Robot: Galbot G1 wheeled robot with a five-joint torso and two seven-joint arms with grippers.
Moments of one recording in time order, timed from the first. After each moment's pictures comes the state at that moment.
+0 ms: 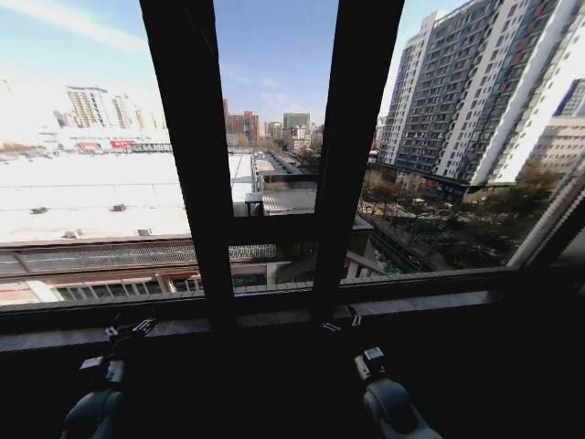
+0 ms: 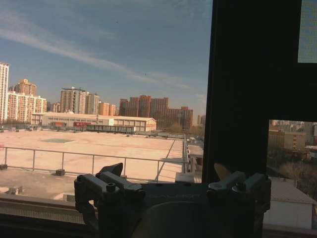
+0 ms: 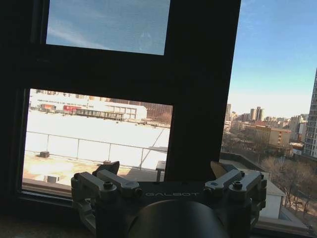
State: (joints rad) left arm 1.33 -1.16 -0.83 -1.62 -0.51 -0.15 0.05; right arm -1.30 1.19 0.32 1.81 0.20 0.08 0.07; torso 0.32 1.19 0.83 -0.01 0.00
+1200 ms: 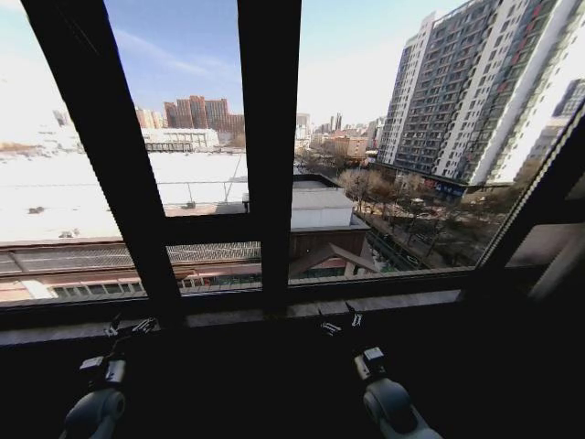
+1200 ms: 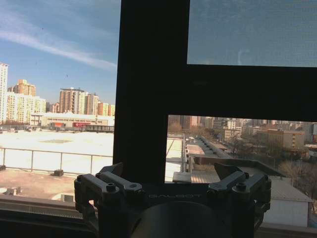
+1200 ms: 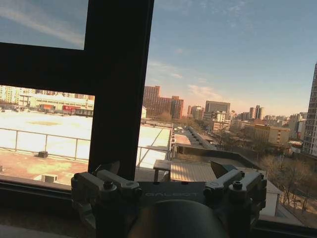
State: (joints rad) left arm 1.33 -1.16 -0.83 -1.62 -0.51 -0.15 0.05; right arm -1.30 1.19 0.32 1.81 0.20 0.08 0.07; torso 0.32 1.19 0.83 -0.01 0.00
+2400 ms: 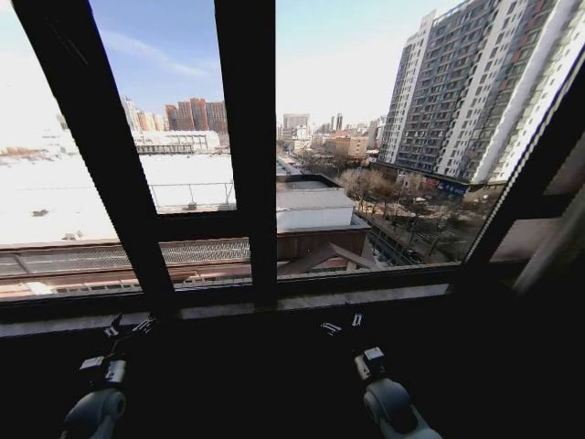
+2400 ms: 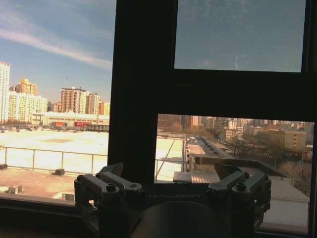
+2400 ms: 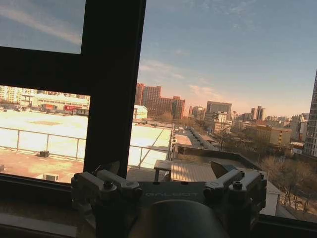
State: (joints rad) left arm 1.33 -1.16 -0.83 -1.62 -0.51 -0.15 0.05; right arm -1.30 1.19 0.32 1.81 0.20 0.08 0.07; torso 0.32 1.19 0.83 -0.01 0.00
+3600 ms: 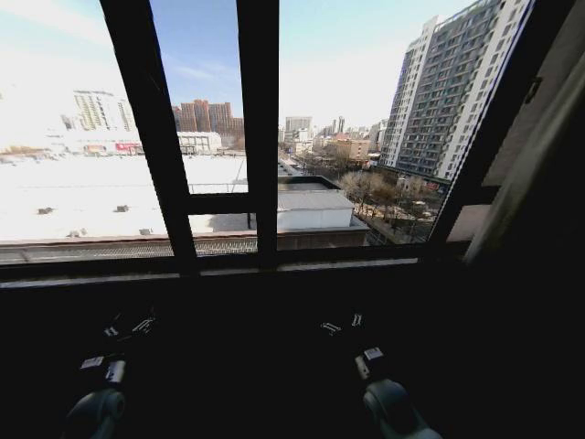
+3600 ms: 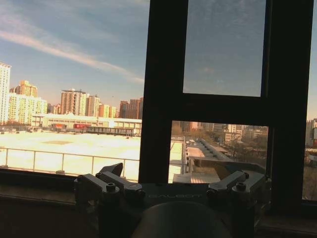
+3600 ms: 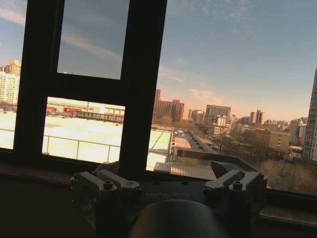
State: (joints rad) left arm 1.33 -1.16 -0.83 -1.62 -0.51 -0.15 0.05; right arm -1.30 1.19 0.32 1.81 0.20 0.08 0.07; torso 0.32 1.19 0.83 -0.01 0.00
